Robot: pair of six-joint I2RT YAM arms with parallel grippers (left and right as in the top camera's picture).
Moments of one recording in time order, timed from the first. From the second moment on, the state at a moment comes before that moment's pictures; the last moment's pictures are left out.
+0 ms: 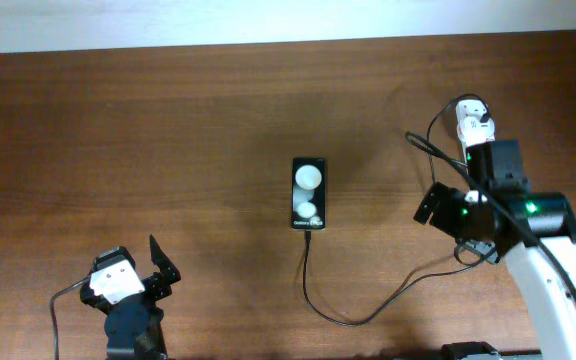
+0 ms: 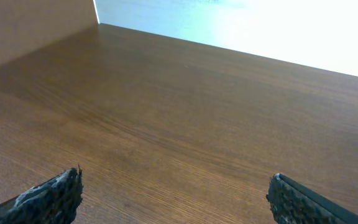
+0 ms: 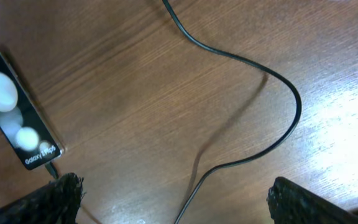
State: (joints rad) left arm -0.07 0.01 0.12 -0.40 -0.43 -0.17; right arm 0.03 1.17 1.08 -1.17 0.01 0.60
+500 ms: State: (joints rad) left arm -0.07 0.01 0.12 -0.40 -0.43 -0.17; right arm 0.03 0.60 0.72 -0.96 0.01 0.60
